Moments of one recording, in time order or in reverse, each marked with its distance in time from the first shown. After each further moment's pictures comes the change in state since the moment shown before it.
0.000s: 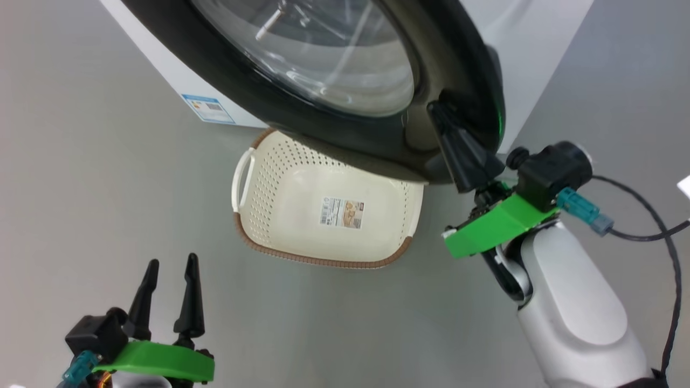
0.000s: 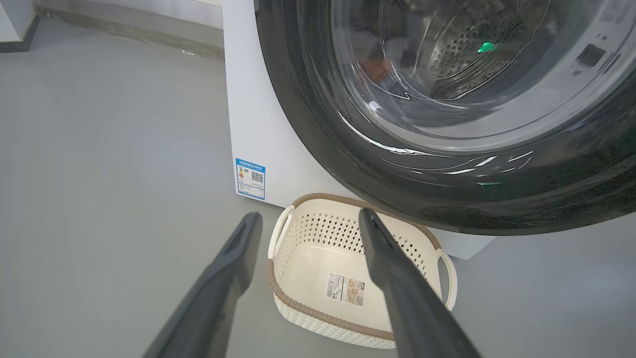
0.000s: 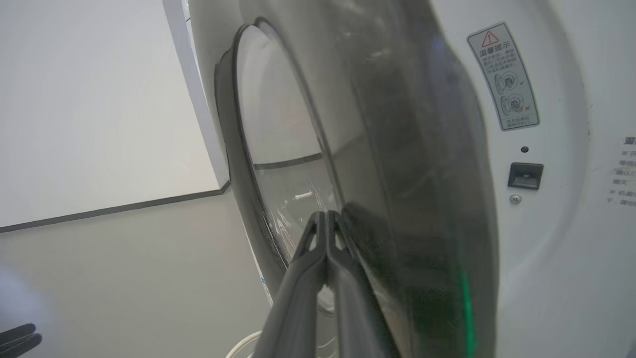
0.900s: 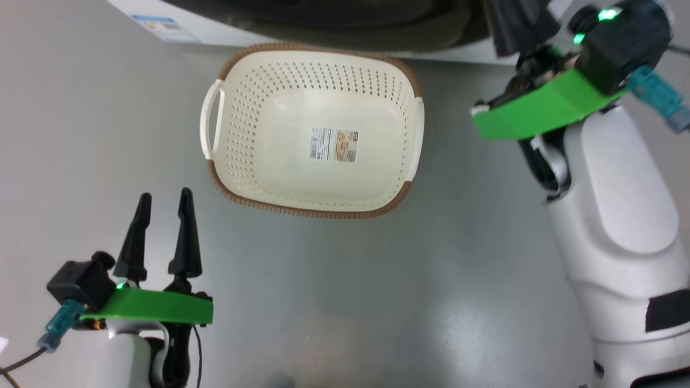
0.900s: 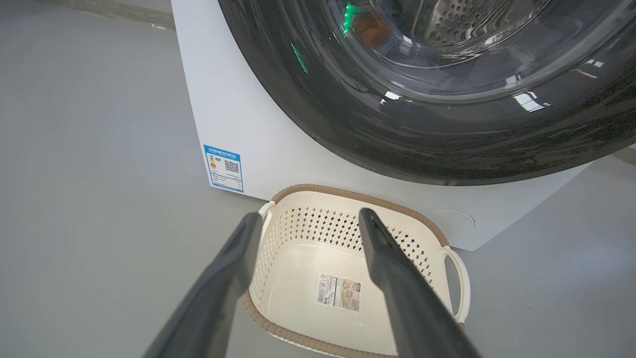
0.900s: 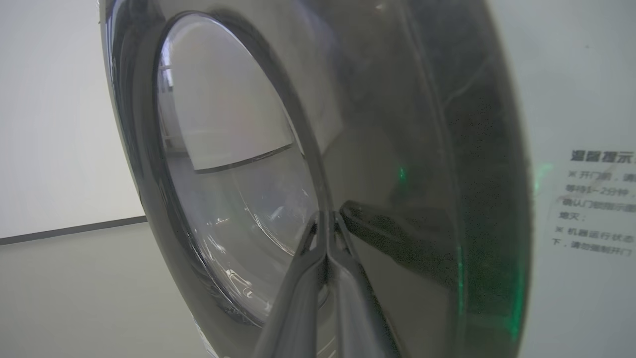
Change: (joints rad) left arm -0.141 -0.002 -0.009 -0.042 -0.034 0.000 0.000; right arm -0.295 -0.020 -0.067 -0.005 -0.062 0.000 0.000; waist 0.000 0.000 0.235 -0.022
